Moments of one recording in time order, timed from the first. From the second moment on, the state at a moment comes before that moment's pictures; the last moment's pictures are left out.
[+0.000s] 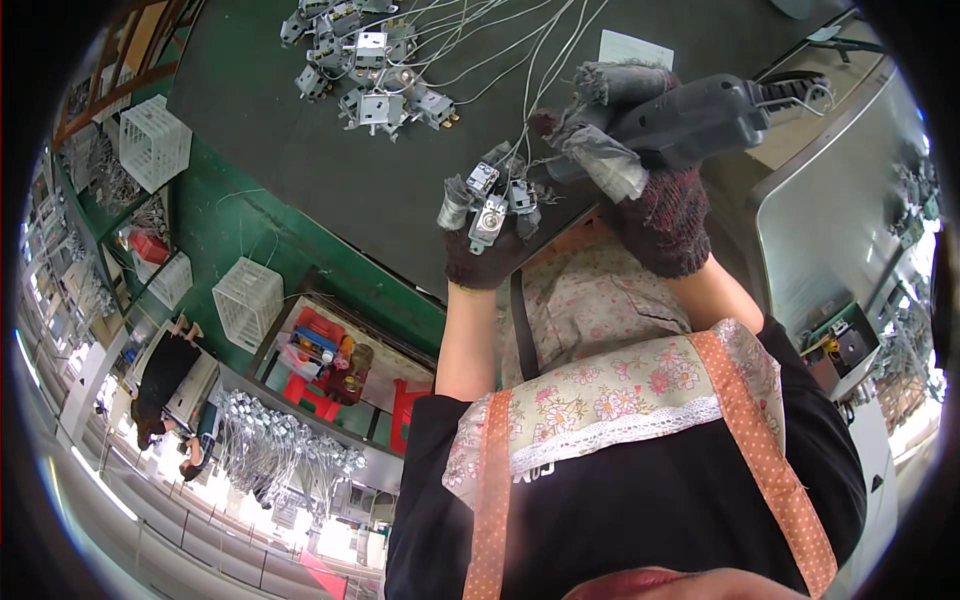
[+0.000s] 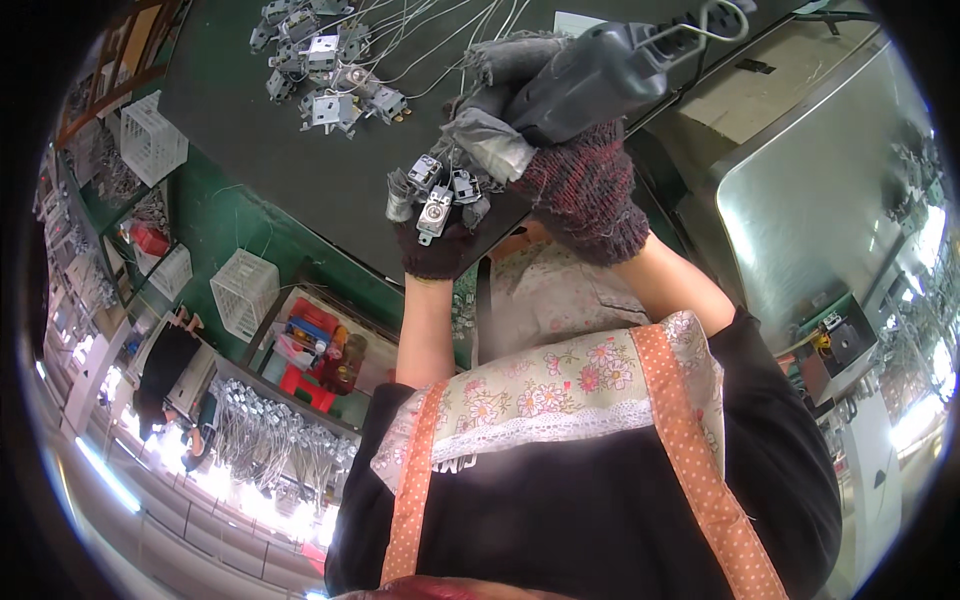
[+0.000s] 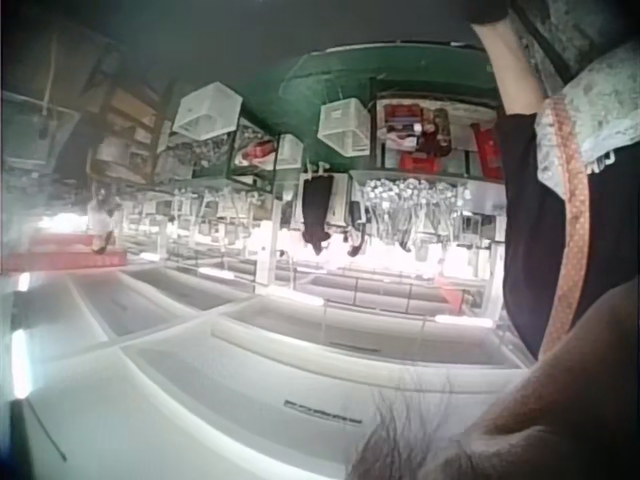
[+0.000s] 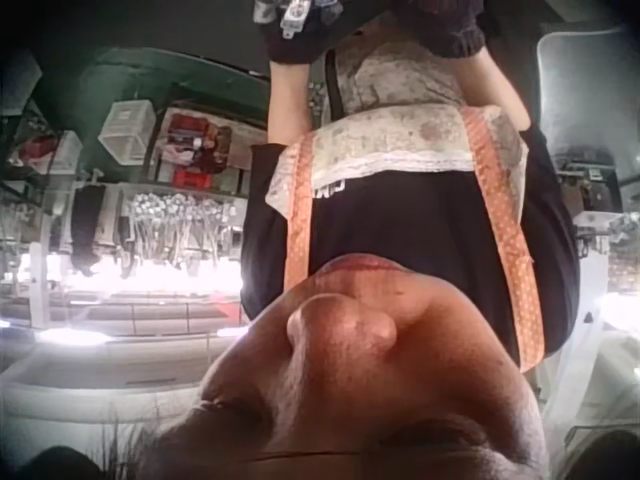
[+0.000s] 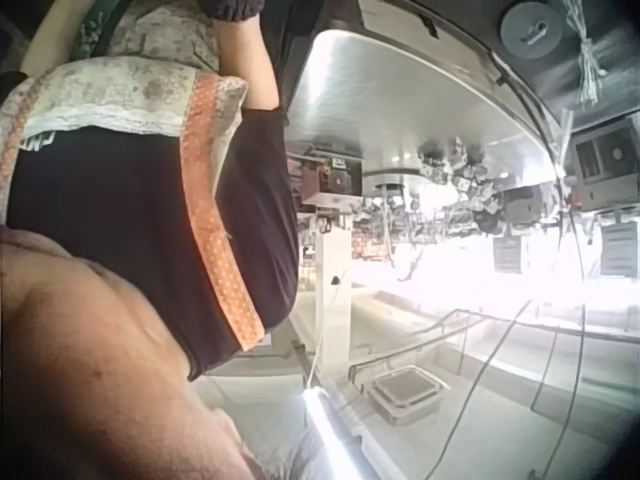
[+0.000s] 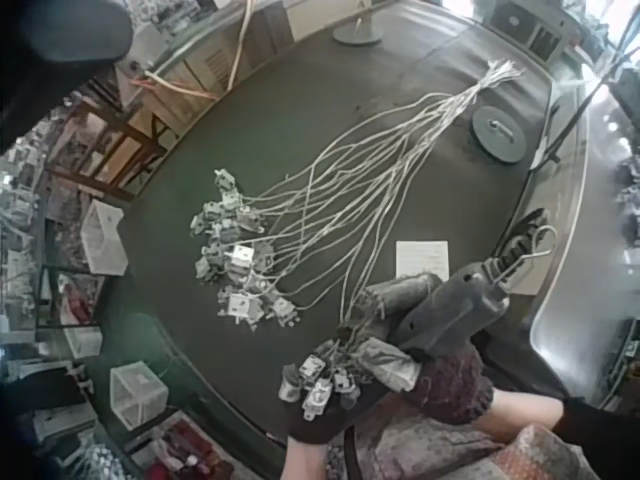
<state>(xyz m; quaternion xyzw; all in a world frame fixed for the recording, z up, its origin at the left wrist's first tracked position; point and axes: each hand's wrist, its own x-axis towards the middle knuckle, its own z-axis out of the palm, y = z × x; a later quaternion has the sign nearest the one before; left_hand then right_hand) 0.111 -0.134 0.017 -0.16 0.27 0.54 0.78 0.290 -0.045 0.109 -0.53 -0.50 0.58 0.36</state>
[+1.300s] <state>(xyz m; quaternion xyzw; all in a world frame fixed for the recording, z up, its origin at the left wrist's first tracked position) 0.111 -0.132 0.035 -0.14 0.27 0.51 0.81 0.296 -0.060 0.109 -0.54 -0.62 0.46 0.35</state>
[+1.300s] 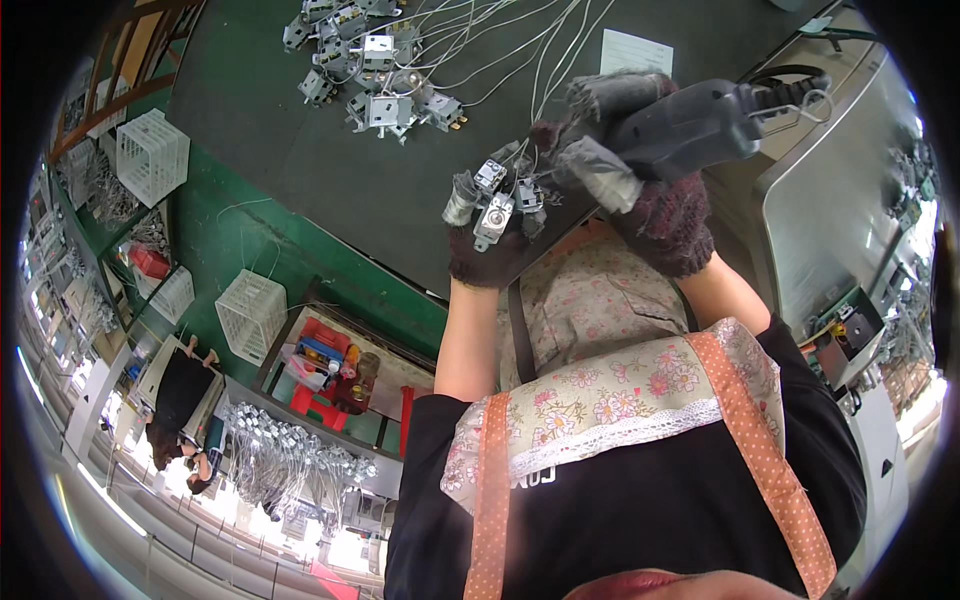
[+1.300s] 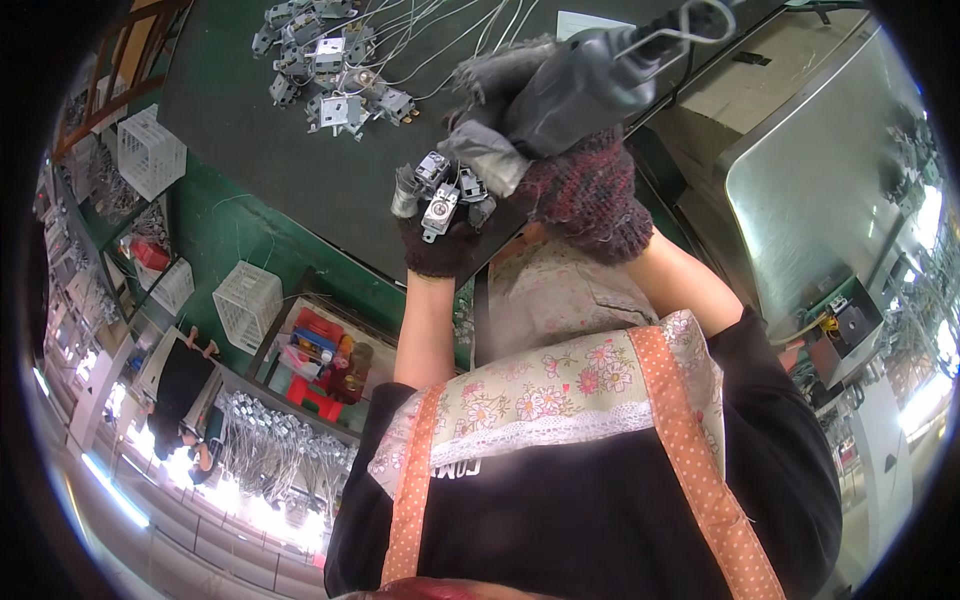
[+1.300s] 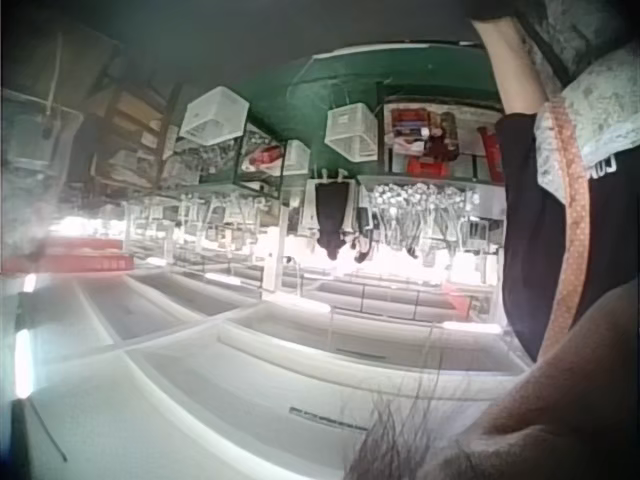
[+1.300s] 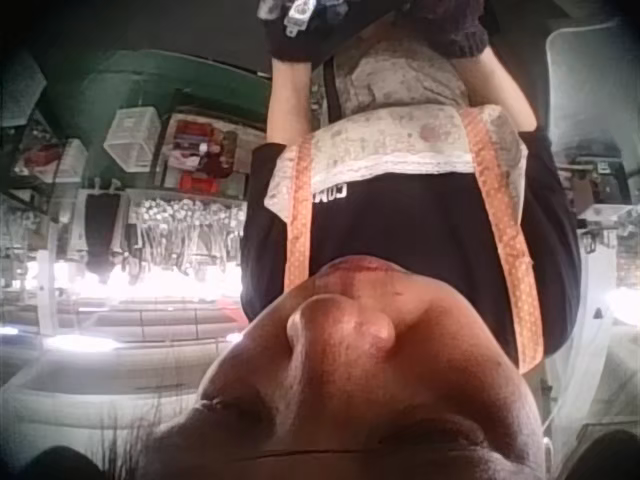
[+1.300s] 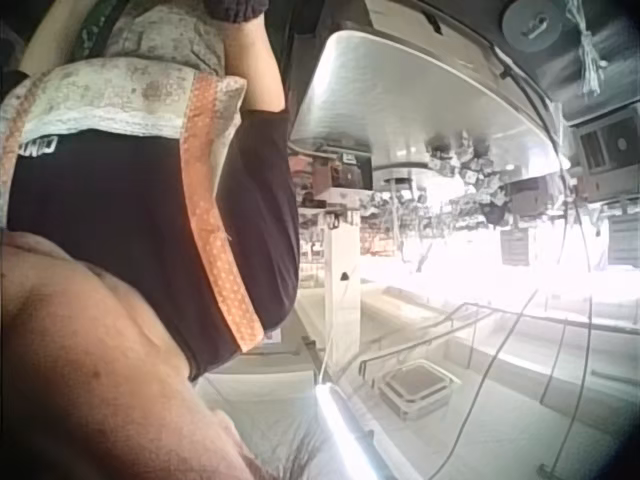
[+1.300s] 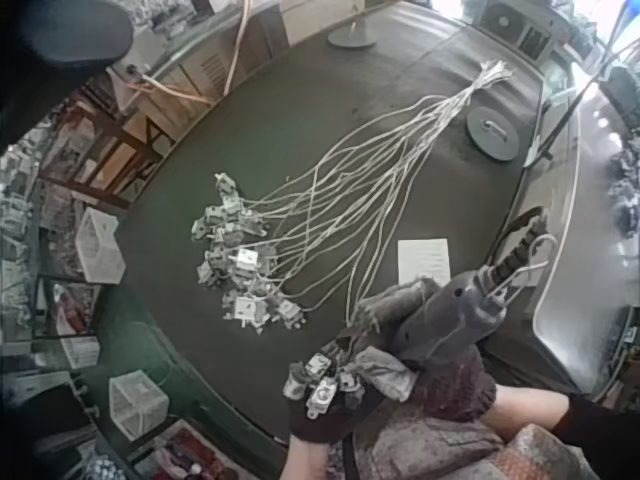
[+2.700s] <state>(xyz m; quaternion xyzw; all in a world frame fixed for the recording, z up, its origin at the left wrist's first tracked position) 0.117 -0.130 0.050 -0.07 0.44 0.46 0.77 0.265 -0.016 0.100 -0.46 -0.42 0.63 0.47</state>
